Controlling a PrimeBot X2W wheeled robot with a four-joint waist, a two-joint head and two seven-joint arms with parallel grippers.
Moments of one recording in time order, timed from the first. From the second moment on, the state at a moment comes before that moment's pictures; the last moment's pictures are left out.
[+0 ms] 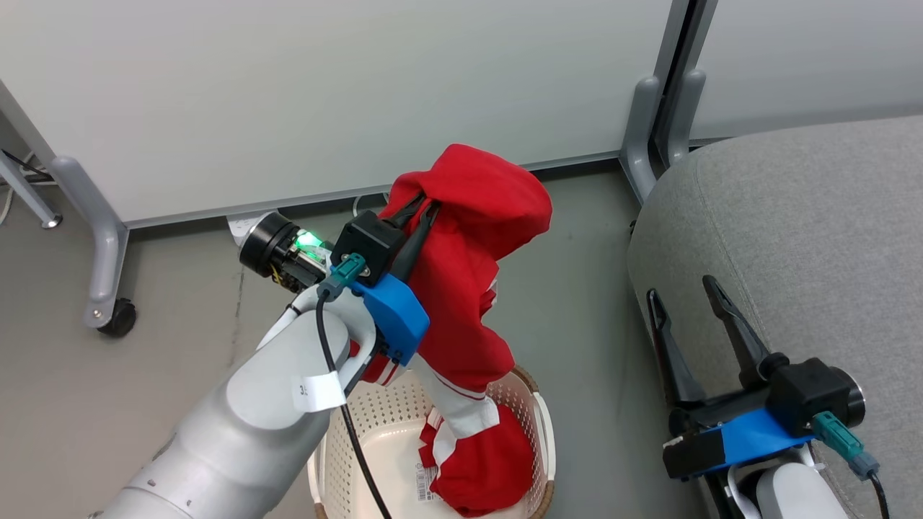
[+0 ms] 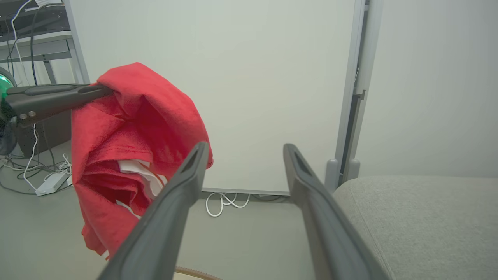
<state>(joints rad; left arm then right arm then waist) -0.81 0.20 -0.92 0.73 -0.51 -0.03 -0.26 -0.16 -0.05 0.08 0.17 0.08 0.13 -0.26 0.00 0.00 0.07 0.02</state>
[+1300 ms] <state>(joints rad) -0.83 0.14 -0.89 0.71 -0.45 -0.05 -0.26 -0.33 -0.05 0.42 0.33 0.14 0.13 -0.26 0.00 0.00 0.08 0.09</state>
